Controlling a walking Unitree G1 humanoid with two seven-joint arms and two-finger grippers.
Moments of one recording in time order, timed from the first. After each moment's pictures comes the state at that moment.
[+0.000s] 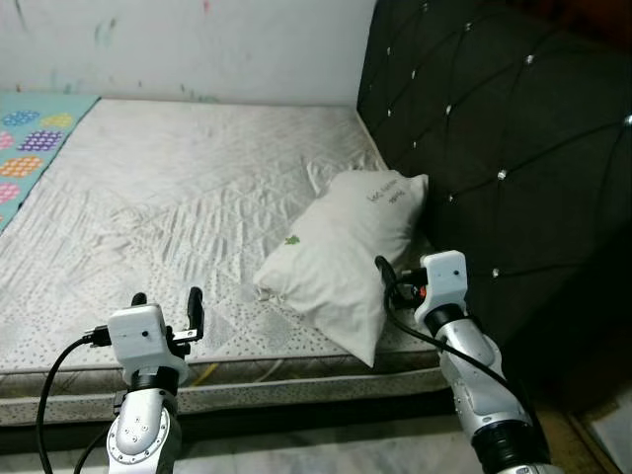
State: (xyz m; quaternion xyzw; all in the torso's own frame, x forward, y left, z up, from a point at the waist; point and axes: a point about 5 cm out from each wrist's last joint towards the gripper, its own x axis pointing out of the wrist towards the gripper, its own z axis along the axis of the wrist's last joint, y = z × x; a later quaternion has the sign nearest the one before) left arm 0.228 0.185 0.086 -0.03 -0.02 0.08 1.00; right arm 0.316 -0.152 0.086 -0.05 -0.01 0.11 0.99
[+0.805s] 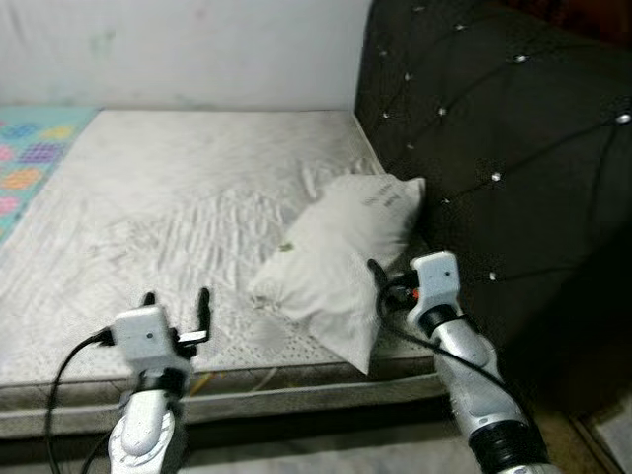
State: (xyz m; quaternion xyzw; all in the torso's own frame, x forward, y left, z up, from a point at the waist) left arm 0.228 0.174 0.087 -0.05 -0.03 0.04 1.00; right arm 0.316 -0.148 0.087 -0.06 -0.01 0.12 0.99
